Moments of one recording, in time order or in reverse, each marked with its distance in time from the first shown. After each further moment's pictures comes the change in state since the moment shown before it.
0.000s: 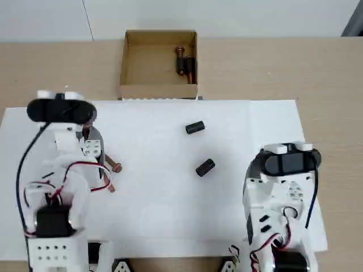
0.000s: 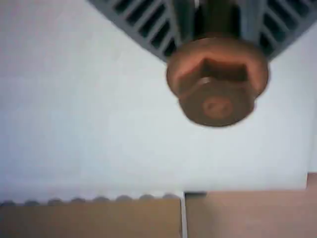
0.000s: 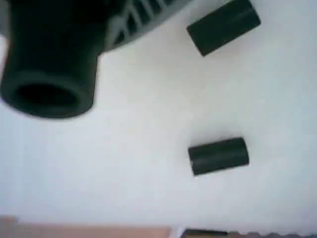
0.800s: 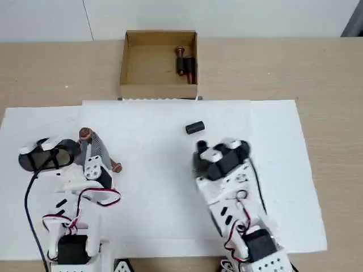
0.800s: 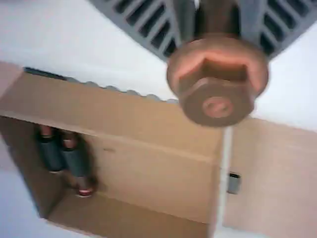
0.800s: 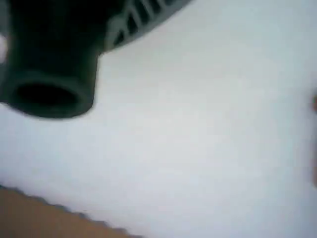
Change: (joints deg) left arm 1.5 -33.0 31.0 -14.9 19.3; right arm -28.2 0.0 25.8 -34.0 0.0
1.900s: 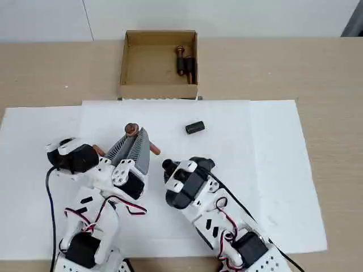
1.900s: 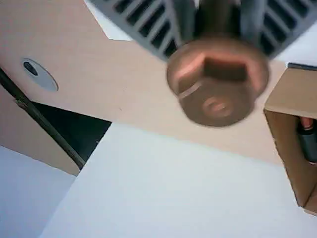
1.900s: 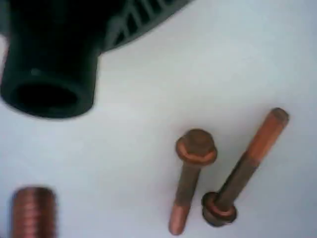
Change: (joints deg) left arm 22.5 -0.1 0.8 -12.6 13.8; right arm -13.2 0.1 1.8 -1.0 9.6
